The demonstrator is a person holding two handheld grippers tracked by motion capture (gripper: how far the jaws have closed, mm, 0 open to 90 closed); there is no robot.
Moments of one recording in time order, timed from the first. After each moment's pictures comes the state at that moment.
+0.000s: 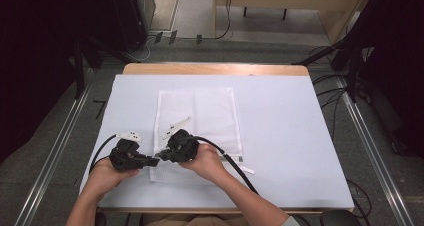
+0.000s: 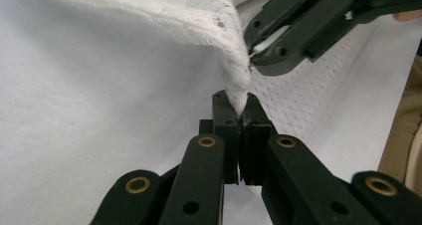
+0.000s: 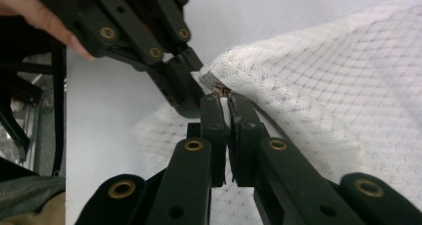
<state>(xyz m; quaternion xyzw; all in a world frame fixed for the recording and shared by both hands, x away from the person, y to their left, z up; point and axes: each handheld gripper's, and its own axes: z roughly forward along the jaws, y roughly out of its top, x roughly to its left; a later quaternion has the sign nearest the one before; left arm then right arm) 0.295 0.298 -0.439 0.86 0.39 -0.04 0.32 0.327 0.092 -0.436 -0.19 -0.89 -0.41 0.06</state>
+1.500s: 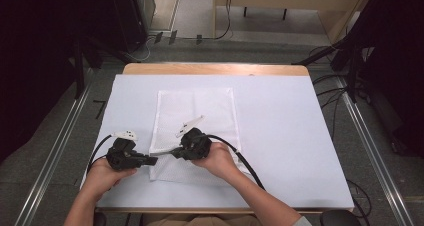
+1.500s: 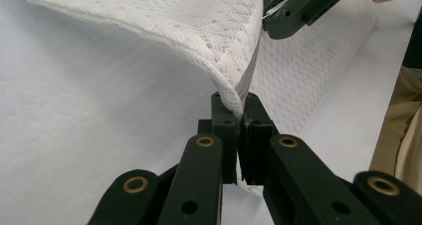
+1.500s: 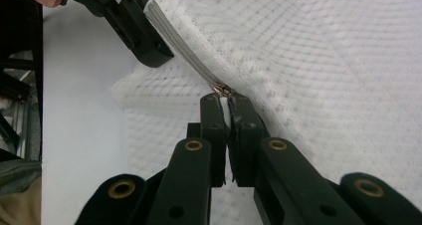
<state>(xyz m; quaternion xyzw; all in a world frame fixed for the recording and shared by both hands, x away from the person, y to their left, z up) 0.295 0.307 -0.436 0.85 0.39 -0.05 0.35 0.337 0.058 -0.443 -0.21 -0.89 -0.40 0.05</state>
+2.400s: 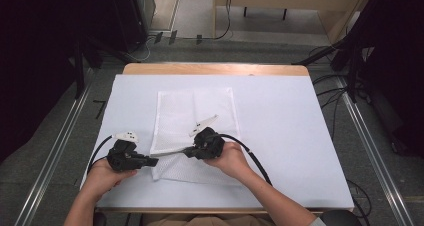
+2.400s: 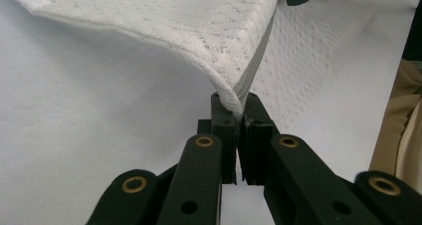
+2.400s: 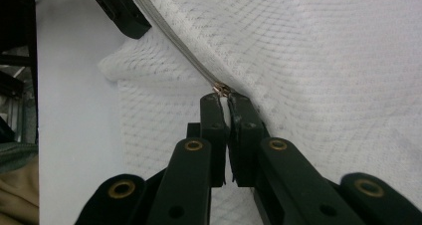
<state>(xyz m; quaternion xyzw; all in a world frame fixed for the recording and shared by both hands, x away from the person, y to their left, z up) 0.293 0.305 -0.437 0.86 0.38 -0.05 0.35 0.338 0.024 -0.442 -0.22 -0.89 -0.39 0.05</state>
